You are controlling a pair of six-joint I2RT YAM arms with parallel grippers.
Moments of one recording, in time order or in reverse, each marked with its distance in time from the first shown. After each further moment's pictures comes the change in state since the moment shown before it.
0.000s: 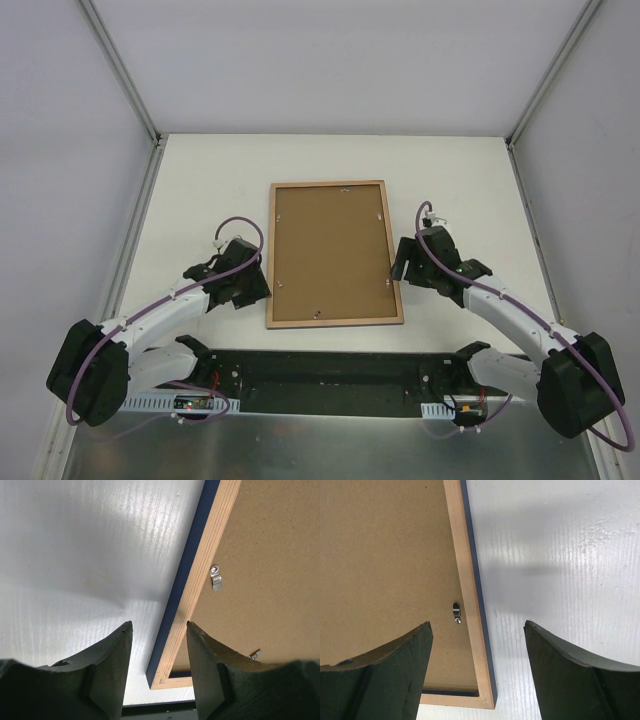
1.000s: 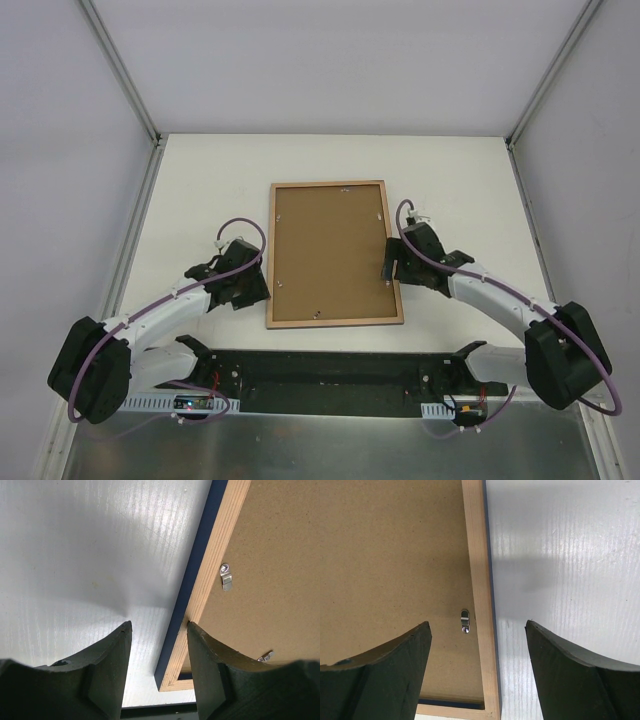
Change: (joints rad) left arm 0.000 0.014 -0.006 0.002 -0.004 0.039; right arm 0.047 0.161 0.050 0.040 0.009 -0.025
